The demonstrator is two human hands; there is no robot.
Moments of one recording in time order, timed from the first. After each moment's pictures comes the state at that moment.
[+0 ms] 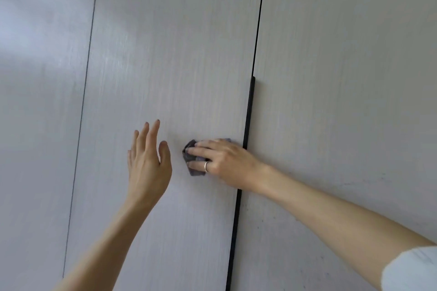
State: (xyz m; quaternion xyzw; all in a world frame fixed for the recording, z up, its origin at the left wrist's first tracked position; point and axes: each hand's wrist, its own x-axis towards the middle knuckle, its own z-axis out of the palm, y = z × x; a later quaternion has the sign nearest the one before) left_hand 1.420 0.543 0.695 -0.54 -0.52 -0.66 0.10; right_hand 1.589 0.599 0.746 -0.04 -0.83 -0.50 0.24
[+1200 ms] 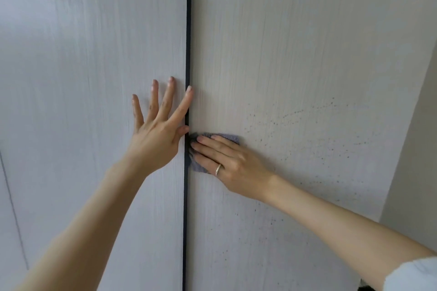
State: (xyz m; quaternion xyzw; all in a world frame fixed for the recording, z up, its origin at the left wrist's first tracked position) left_hand 1.501 0.578 0.656 -0.73 -0.50 -0.35 0.31; right_hand 1.706 0.600 0.622 -0.13 -0.83 -0.45 0.30
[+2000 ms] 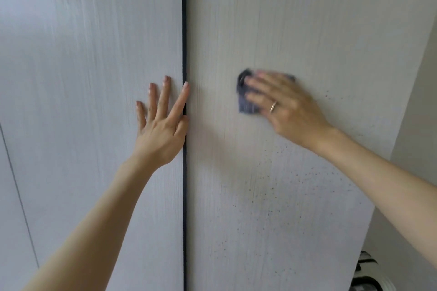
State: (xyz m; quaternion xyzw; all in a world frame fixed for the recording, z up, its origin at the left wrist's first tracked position) left_hand 1.519 0.569 0.654 -0.72 -0.54 -0.41 0.15; right_hand 1.789 0.588 0.711 -0.19 -0.77 -0.52 0.32
